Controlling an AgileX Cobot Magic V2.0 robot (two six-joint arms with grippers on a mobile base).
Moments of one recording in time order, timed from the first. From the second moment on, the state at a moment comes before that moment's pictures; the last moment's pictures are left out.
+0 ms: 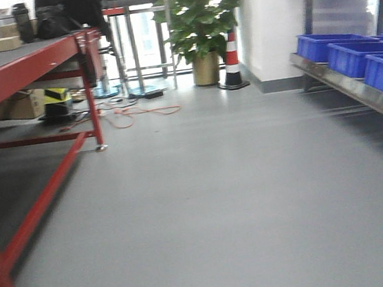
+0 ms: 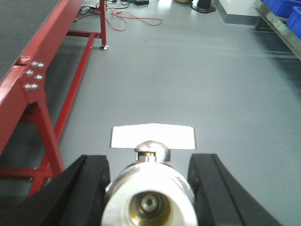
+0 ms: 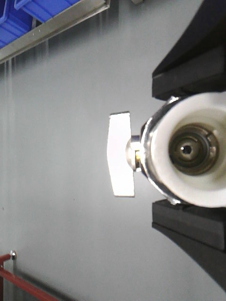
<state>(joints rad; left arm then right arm) -0.02 0.99 -1.13 -0.12 0.62 0.06 0.00 1.01 -1.10 0.13 0.69 -0.09</state>
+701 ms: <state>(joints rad) -0.02 0.99 -1.13 -0.12 0.62 0.06 0.00 1.01 -1.10 0.13 0.69 -0.09</state>
